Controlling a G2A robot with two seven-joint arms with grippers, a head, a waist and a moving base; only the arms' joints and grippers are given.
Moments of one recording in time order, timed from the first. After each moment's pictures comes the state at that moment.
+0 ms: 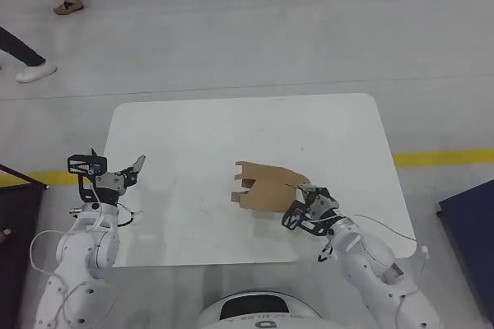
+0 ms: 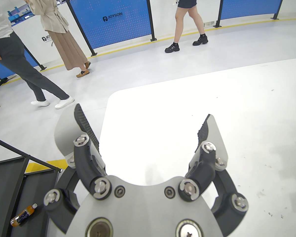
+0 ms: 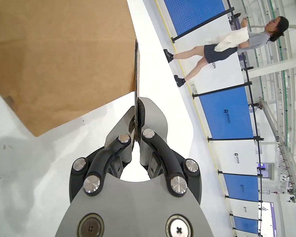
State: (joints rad) left arm 1.73 -1.15 -1.60 -1.80 1.33 0.00 0.00; right arm -1.86 -1.11 1.30 -1.94 -2.23 -0.15 0.11
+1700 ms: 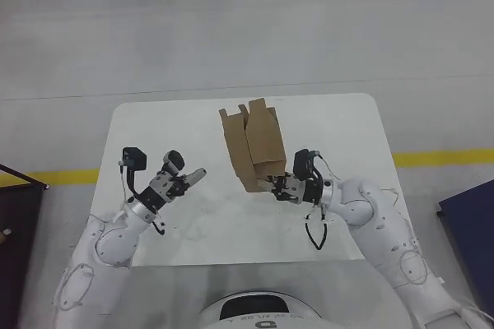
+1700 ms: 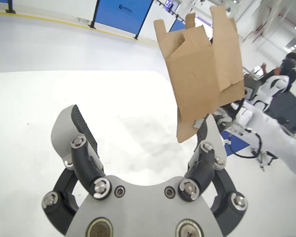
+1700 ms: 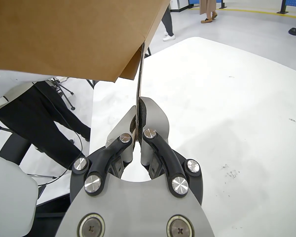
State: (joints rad) left arm 1.60 -1.16 -1.44 -1.75 0.58 -0.55 -0.24; right arm -1.36 -1.14 1.21 -1.51 -0.73 -0.95 0.31
